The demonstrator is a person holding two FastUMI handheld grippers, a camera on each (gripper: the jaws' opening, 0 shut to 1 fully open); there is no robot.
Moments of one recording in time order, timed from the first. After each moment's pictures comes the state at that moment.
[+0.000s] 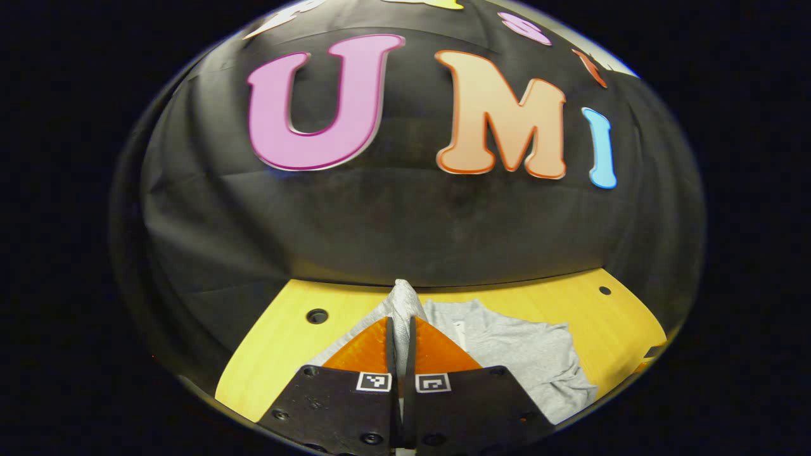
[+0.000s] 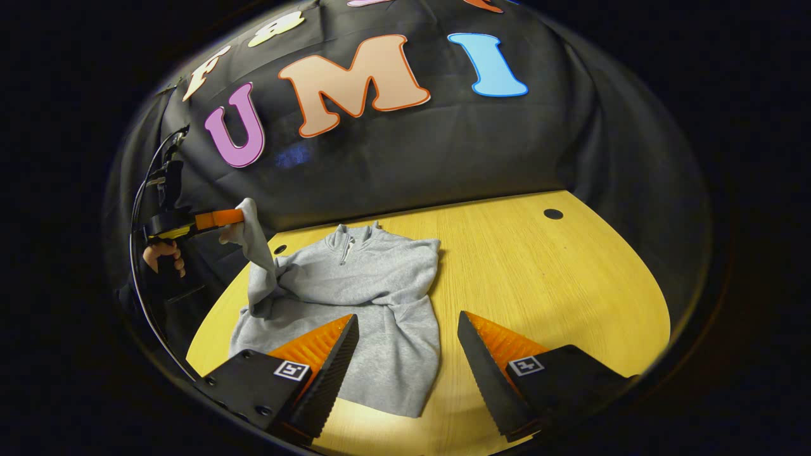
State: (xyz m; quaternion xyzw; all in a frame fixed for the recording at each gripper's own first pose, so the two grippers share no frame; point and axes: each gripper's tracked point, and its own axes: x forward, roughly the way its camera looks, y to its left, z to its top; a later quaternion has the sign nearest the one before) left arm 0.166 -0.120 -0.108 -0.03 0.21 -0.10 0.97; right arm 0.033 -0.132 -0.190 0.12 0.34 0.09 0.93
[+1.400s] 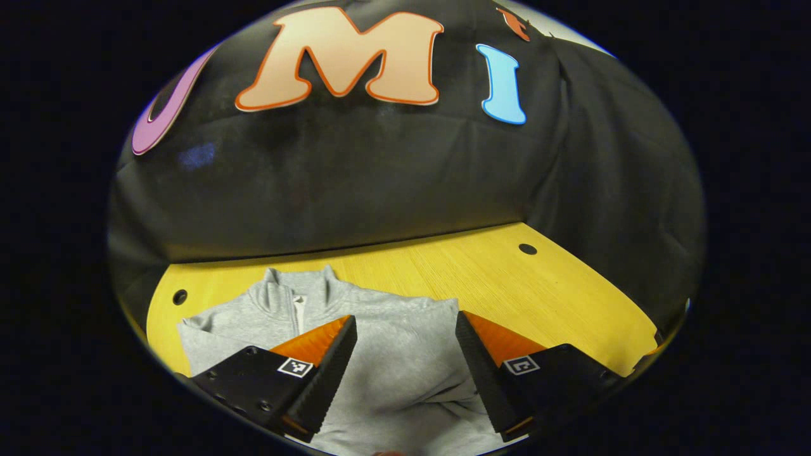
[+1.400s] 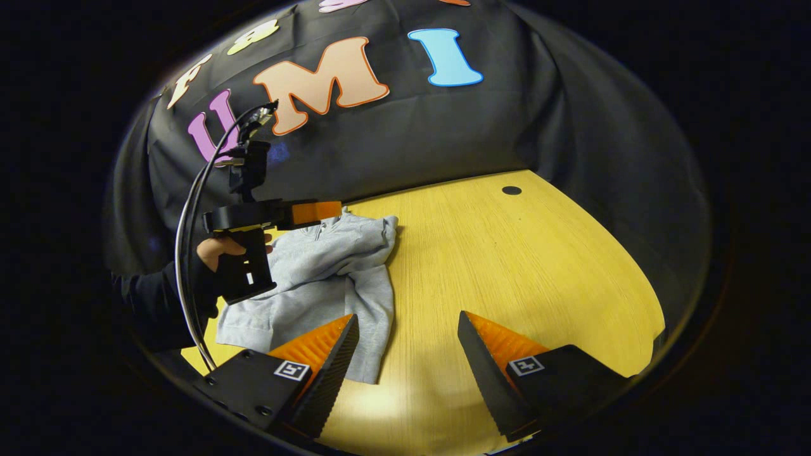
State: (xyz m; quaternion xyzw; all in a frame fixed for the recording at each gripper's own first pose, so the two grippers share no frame) left arm 0.146 -0.328 -0.175 -0.01 0.25 -0.24 0.94; right arm -0.016 -0.182 -0.212 0.13 0.36 0.05 0.92
